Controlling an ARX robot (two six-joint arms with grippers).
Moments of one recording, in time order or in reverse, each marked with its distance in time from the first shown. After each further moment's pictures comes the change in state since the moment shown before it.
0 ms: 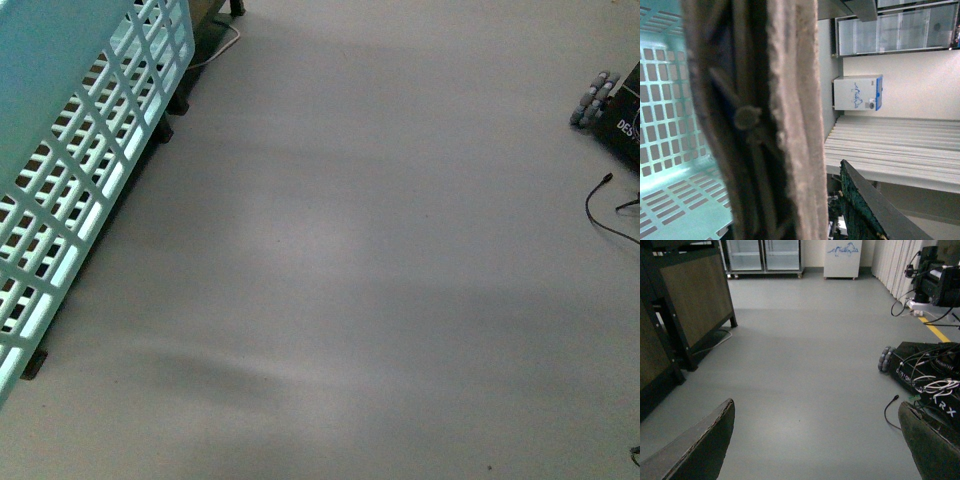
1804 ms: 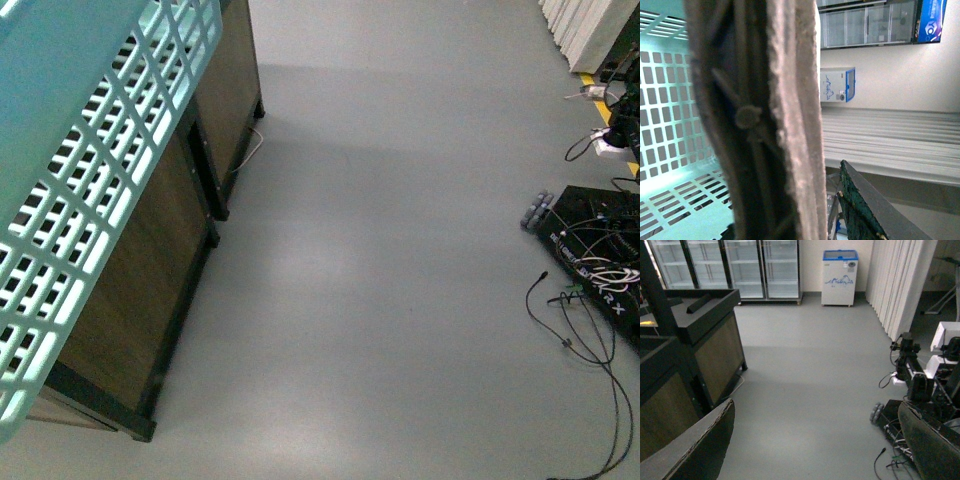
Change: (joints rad) left arm -0.007 -0.002 0.004 0.000 0.022 -0.013; right arm 0.000 0.000 0.000 0.000 0.003 0.000
